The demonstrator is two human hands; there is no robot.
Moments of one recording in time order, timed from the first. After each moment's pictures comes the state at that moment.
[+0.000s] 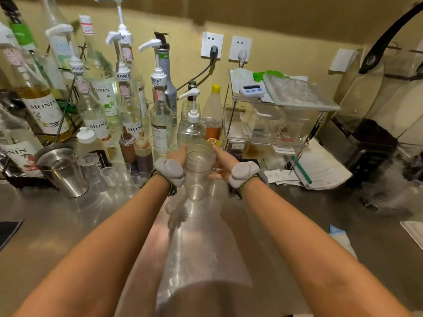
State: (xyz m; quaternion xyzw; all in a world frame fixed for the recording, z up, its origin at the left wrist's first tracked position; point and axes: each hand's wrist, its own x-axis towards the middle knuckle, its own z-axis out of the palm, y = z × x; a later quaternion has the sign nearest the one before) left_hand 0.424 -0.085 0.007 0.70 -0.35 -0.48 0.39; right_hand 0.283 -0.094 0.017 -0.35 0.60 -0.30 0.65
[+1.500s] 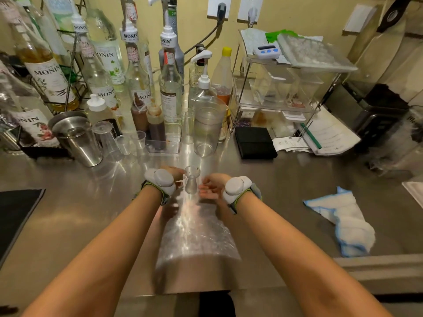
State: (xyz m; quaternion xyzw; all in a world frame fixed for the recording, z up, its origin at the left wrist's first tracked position) left_hand 0.477 0.017 -0.062 0.71 -0.34 -0.57 0.26; right_hand 0.328 0.014 -0.064 -0.25 0.65 -0.18 0.69
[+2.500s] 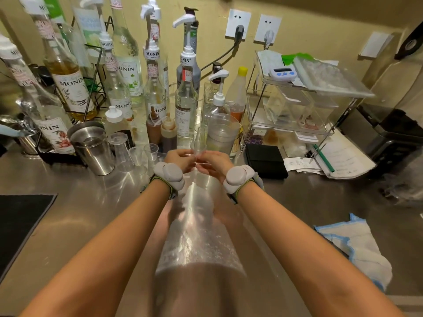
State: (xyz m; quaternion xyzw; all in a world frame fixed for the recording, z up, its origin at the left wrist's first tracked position) left_hand 0.485 -0.019 -0.020 0.63 -0.37 -0.51 0.46; right_hand 0.365 -0.033 -0.003 -0.36 0.52 -0.34 0.69
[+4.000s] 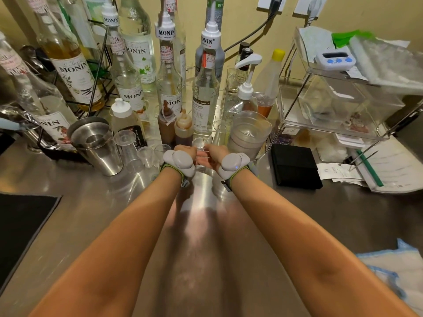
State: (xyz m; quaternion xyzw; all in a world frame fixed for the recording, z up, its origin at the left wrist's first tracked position) left_hand 0.524 -0.109 -0.073 0.74 -0.27 -0.50 0.36; right_hand 0.429 -0.115 -0.044 -0.31 0.61 -0.30 0.66
